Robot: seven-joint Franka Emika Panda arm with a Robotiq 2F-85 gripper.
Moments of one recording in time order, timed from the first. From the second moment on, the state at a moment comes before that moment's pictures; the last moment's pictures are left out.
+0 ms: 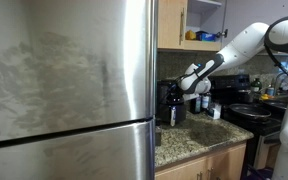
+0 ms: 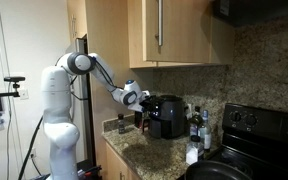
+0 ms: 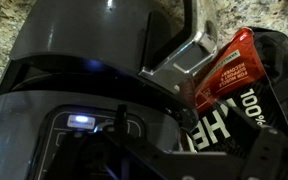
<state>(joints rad) 0.20 0.02 0.01 -2.36 0.12 3.02 -0.17</state>
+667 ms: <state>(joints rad) 0.17 0.03 0.00 -2.33 0.02 3.04 -0.12</state>
